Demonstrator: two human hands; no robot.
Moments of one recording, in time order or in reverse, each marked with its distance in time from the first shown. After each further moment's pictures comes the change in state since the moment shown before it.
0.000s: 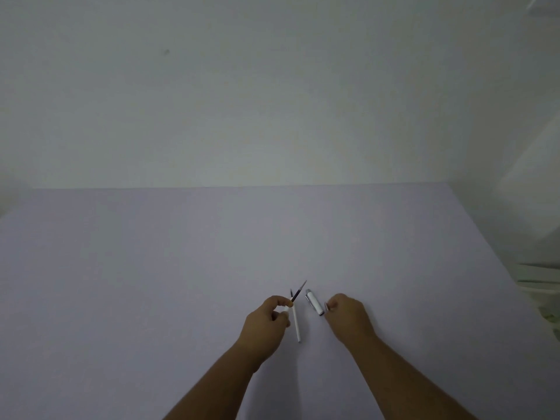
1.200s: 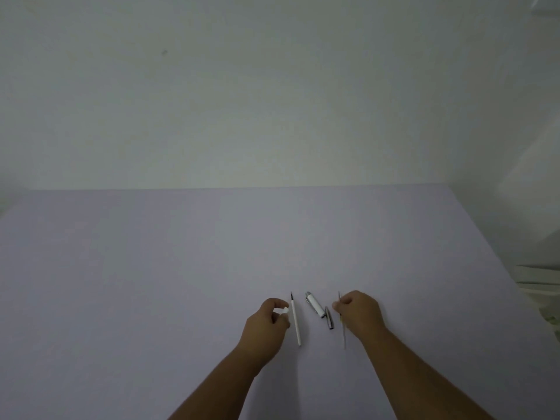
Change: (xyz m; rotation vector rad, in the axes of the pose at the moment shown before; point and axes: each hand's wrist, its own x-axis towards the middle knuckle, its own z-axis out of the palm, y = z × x) left_hand 0.006 -0.004 0.001 0.001 0.011 -0.015; right_hand 0.017 0.006 -0.019 0.131 -0.018 0.119
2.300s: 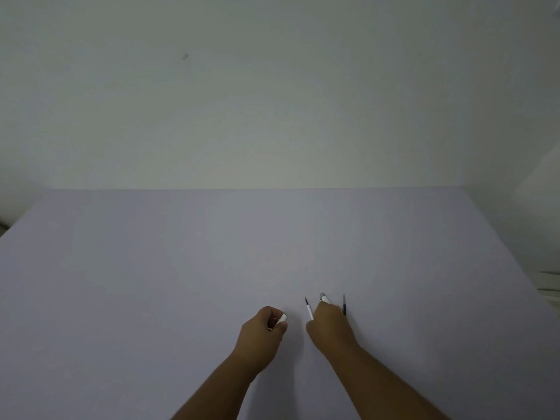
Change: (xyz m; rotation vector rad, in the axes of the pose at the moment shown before) left_hand -0.004 -0.027 -0.024 0.072 0.087 0.005; right_hand -0.040 -0.051 0.061 -0.208 -0.101 -0.124
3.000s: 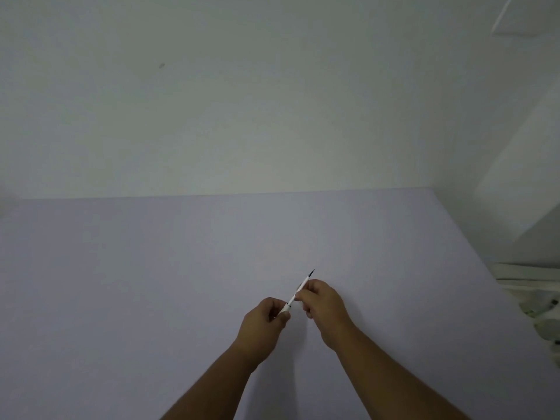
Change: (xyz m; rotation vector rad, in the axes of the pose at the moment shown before) left_hand -0.011 0.037 0.019 -0.044 -0.067 0.122; right_hand -0.023 0.004 -0.049 0.850 0.005 -0.022
